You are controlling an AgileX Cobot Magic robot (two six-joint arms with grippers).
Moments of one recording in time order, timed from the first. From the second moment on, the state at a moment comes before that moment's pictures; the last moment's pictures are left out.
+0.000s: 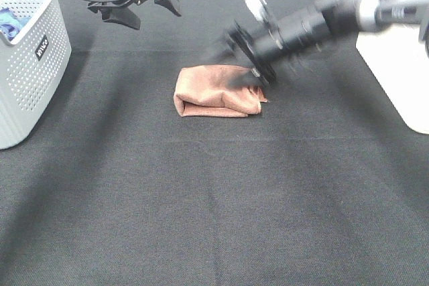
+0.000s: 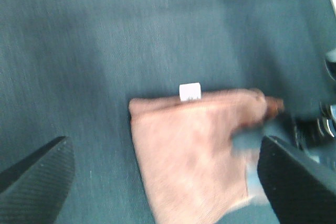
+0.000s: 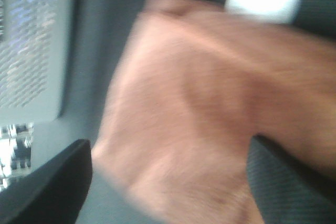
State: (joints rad) left arm -0.22 2.44 -2.31 -0.50 0.96 0.06; right arm 0.14 2.58 -1.98 1.16 0.99 -0.53
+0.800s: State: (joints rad) left arm -0.22 2.21 -2.31 -0.35 1.20 0.14; right arm 0.10 2.29 -1.99 0.58 1.11 -0.23
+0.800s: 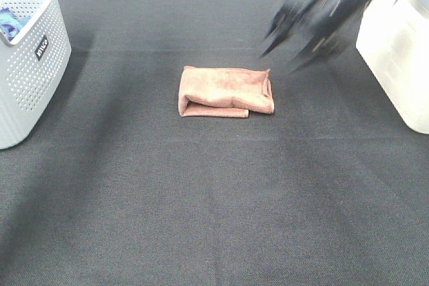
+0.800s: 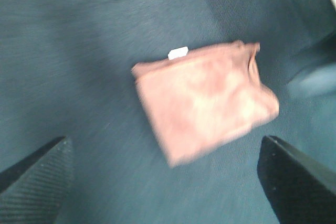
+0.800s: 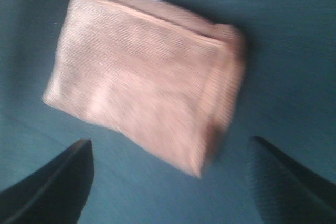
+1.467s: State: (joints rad) left arm -0.22 1.45 -1.63 0.00 1.21 0.00; right arm 0.42 1.68 -1.70 -0.02 1.21 0.12
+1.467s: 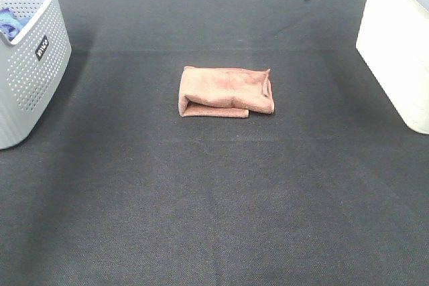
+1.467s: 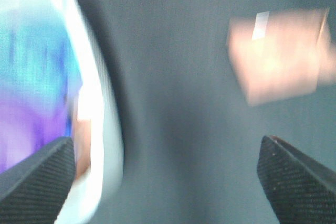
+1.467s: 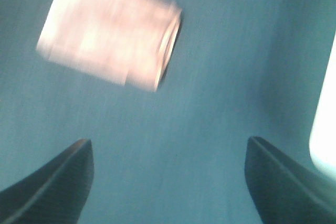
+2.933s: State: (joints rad) left arm -0.22 0.14 -0.50 -0.13 1.06 0.24; right arm 0.48 0.21 -0.51 0.13 1.07 -0.18
